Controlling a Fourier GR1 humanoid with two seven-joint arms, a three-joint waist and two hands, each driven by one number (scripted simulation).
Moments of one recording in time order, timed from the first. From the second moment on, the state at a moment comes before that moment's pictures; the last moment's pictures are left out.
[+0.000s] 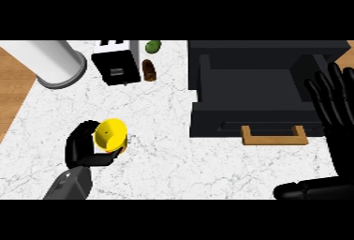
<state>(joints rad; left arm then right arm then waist) -0.37 0.14 0.21 -0.49 0.28 -0.18 -1.02 -0.09 -0.10 -0.08 -2.10 -0.18 0.14 0.18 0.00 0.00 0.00</state>
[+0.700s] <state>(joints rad) -0.31 0.10 0.05 -1.07 0.30 -0.19 -0.70 -0.06 -0.10 -0.08 -2.11 -0.18 0.14 0.19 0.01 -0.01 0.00</state>
